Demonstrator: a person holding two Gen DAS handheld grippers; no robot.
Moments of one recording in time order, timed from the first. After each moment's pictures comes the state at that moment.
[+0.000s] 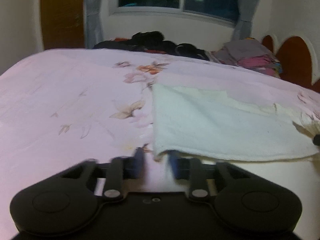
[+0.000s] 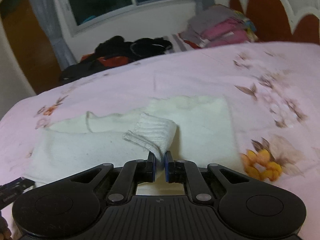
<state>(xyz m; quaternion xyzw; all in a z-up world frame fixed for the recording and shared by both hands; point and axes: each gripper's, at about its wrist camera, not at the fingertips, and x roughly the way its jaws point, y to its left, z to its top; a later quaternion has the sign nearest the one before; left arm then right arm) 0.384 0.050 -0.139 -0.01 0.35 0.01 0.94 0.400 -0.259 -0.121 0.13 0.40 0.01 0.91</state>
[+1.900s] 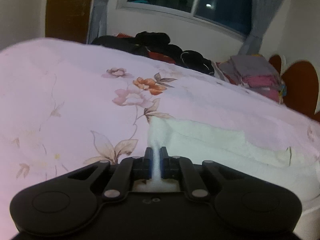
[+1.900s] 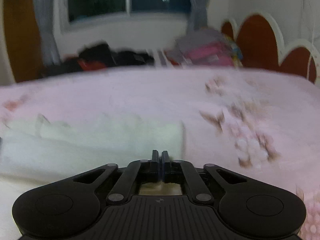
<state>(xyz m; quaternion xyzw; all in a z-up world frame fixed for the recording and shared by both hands) 0.479 0.065 -0.149 -0.09 0.34 0.02 0.93 0.425 -0.301 -0.146 0.02 0.37 -0.04 0.93</state>
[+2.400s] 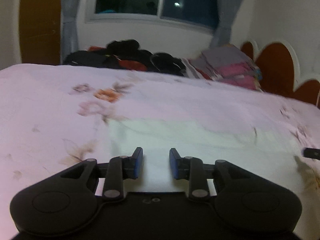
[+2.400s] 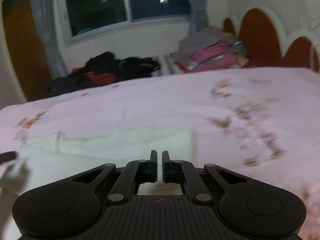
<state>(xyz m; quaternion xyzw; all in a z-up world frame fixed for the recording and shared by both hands) 0.445 0.016 -0.125 -0.03 0.33 -0.06 0.94 0.418 -0.283 -0.111 0.08 0.35 0.01 0.93</state>
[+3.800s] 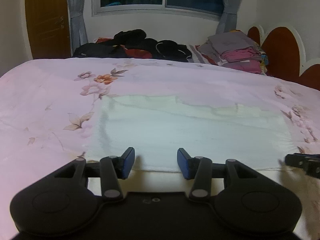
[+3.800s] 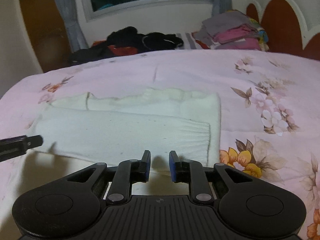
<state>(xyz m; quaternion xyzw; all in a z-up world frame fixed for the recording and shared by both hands) 0.387 -0.033 -0.104 -0.01 0.37 -0.02 0.93 0.377 -0.270 -0.117 0.05 0.40 0.07 0.91</state>
